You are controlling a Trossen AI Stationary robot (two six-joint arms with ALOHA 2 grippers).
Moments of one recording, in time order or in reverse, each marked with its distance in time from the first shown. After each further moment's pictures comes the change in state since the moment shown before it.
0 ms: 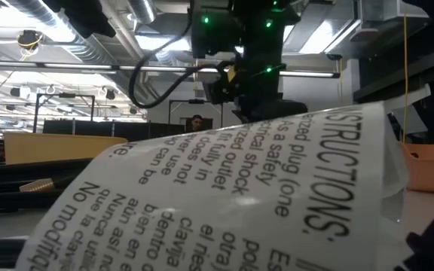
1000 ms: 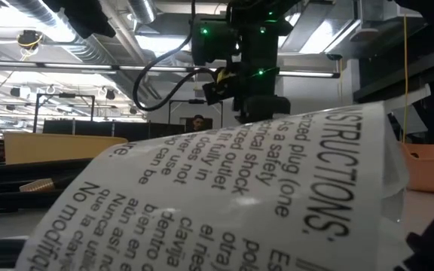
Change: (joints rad) left arm 0.000 0.000 0.000 0.000 0.000 -0.020; right arm -0.060 -0.003 0.001 0.018 -0.153 0.183
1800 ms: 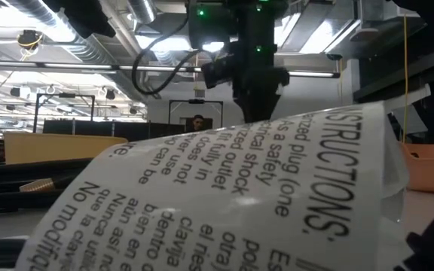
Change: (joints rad) left arm 0.000 0.000 0.000 0.000 0.000 0.007; right arm 0.002 0.013 0.145 -0.177 -0.056 0.031
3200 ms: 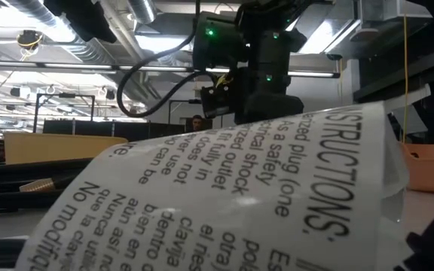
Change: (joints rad) left arm 0.000 0.033 0.000 -0.005 0.000 0.003; right arm 0.088 -0.003 -0.295 0.413 -0.175 0.130
